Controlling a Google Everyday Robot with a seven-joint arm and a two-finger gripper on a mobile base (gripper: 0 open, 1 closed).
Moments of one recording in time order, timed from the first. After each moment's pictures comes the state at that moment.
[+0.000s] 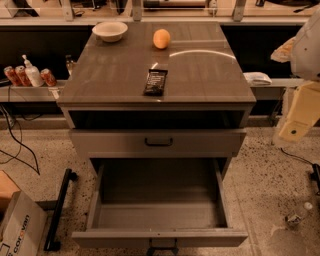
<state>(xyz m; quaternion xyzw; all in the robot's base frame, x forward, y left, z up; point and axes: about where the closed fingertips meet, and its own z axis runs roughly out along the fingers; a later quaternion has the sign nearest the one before) 0.438 -0.217 0.976 -0.60 0.78 -0.03 0.16</state>
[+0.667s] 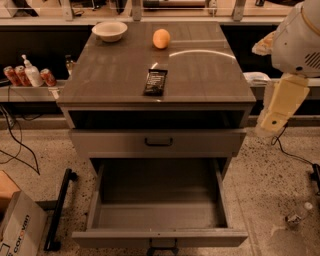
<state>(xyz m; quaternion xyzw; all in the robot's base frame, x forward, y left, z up) 0.462 -0.192 0.976 -0.63 0.76 -0.02 0.19</state>
